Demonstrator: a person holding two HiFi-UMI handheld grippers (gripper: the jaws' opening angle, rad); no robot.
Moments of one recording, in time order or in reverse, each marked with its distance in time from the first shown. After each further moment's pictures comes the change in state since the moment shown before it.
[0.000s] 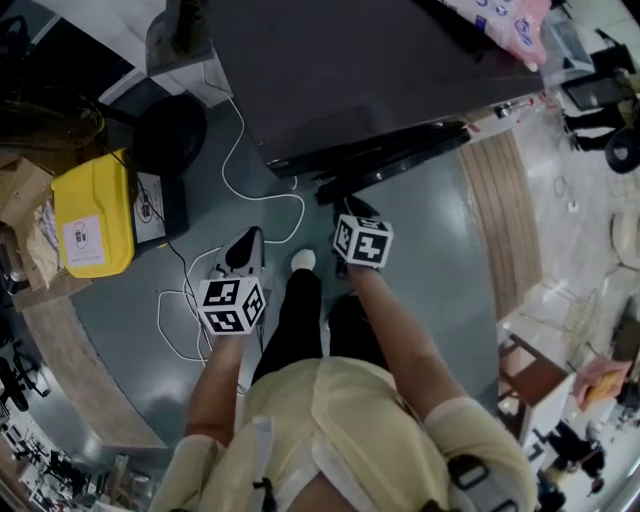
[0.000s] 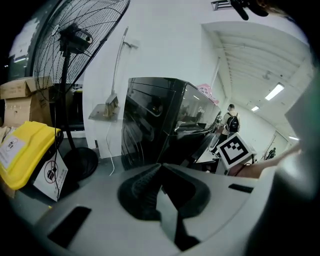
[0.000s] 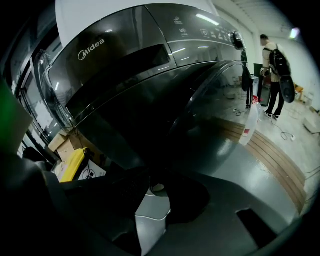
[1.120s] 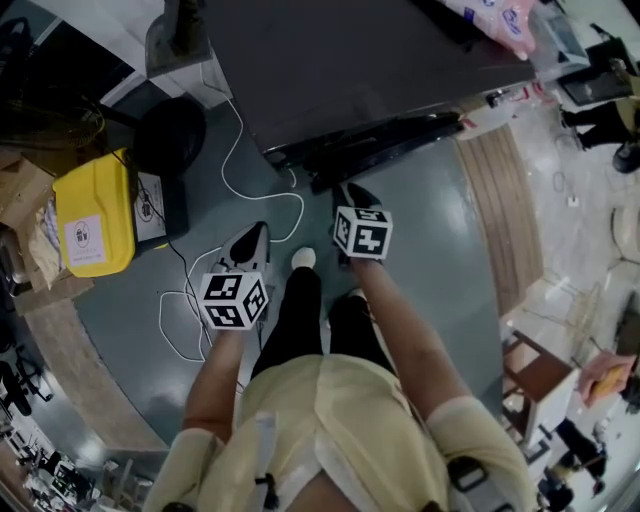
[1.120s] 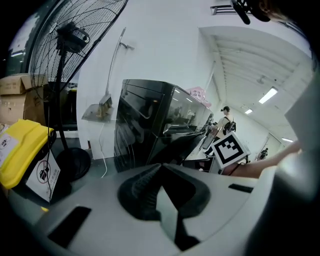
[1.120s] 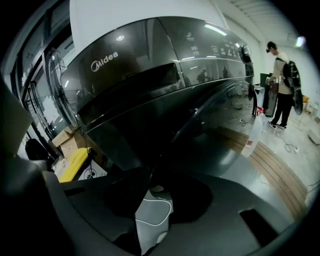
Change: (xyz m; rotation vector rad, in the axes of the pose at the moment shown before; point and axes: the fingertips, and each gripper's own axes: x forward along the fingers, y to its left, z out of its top) left arm -0.004 -0.020 0.004 0.006 -0.022 -0.069; right arm -0.013 0.009 0.022 -0.086 -0.066 0.023
